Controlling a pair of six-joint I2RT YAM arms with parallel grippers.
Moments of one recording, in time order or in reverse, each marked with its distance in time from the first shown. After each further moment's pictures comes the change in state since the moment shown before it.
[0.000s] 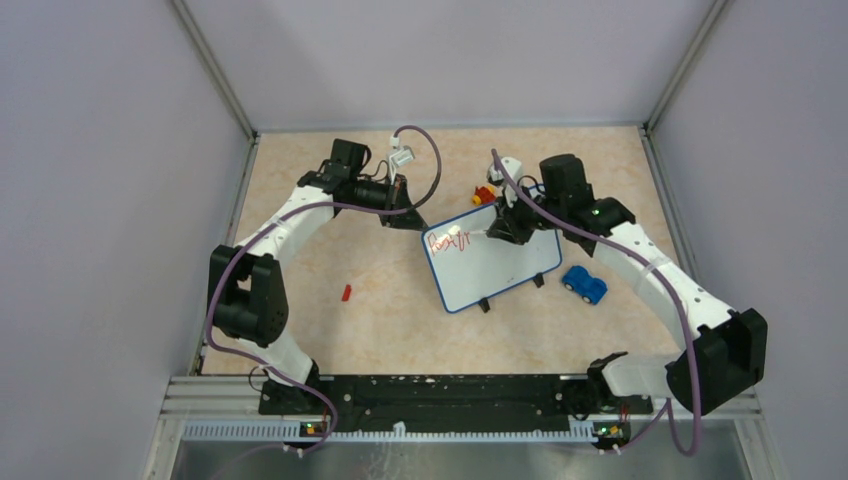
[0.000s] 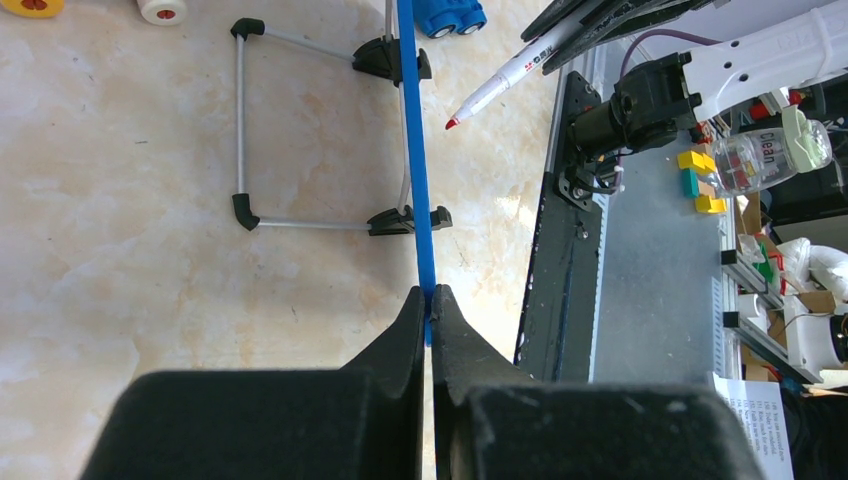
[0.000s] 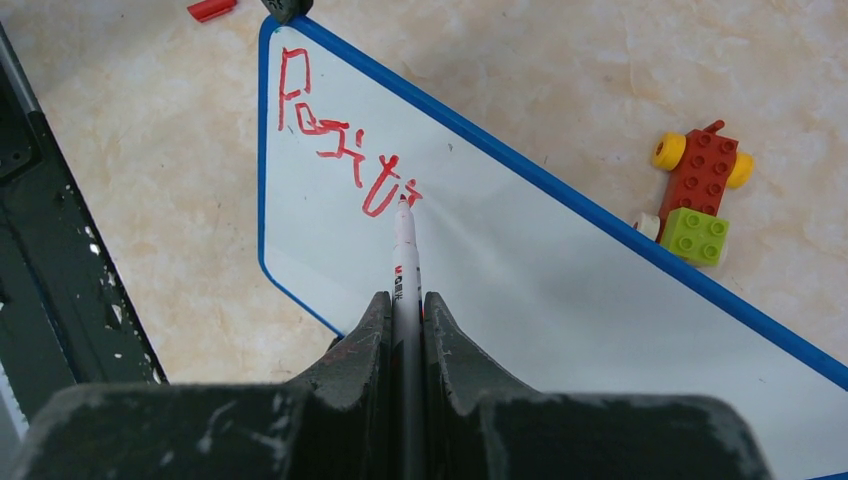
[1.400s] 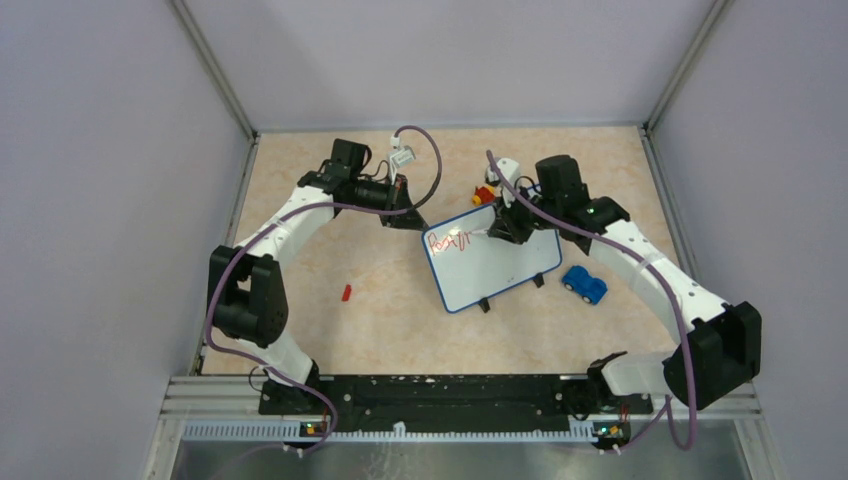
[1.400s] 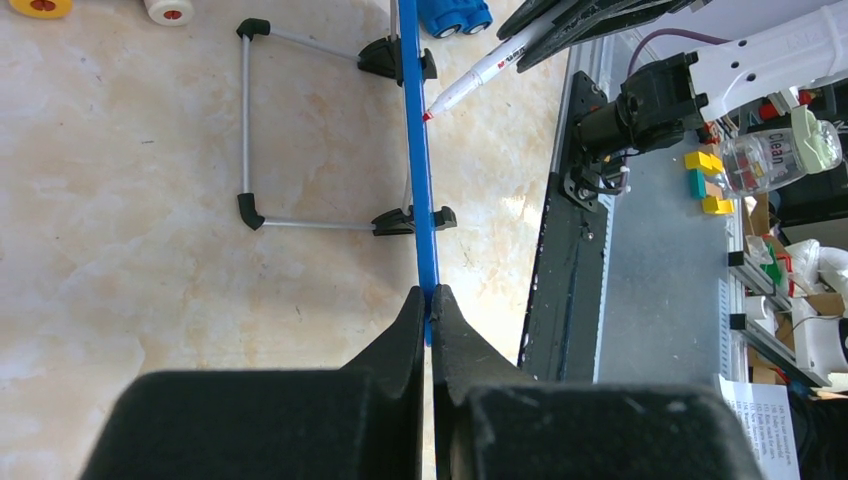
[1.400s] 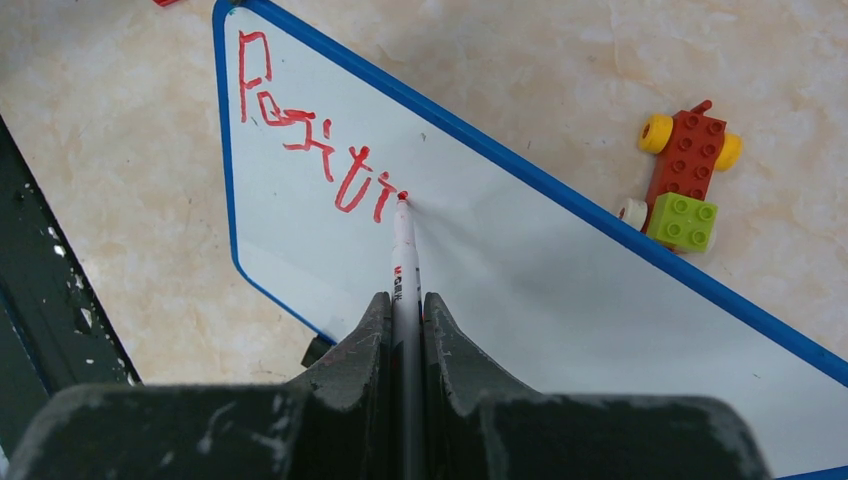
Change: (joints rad) left arm -0.005 -0.004 0.000 0.000 -0.012 0.000; right arm 0.007 0.028 -0.003 0.009 0.046 -0.009
